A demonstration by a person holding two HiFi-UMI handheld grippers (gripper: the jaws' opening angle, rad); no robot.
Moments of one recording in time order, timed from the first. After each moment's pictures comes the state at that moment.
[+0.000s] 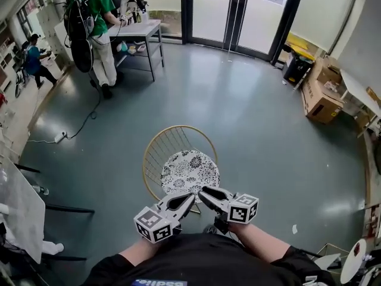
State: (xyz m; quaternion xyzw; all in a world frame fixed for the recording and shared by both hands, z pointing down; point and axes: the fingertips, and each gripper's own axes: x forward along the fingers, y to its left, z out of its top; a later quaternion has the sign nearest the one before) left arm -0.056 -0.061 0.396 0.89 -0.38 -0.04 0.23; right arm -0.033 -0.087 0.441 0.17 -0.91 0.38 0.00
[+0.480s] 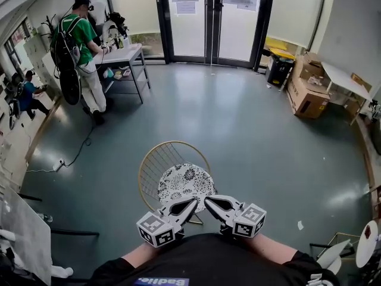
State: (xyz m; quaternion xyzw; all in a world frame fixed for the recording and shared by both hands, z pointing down) left arm -0.004 -0.051 0.354 0.92 -0.32 -0.03 0.21; right arm 0.025 -0.056 0.359 0.22 -0.95 0.23 -0.03
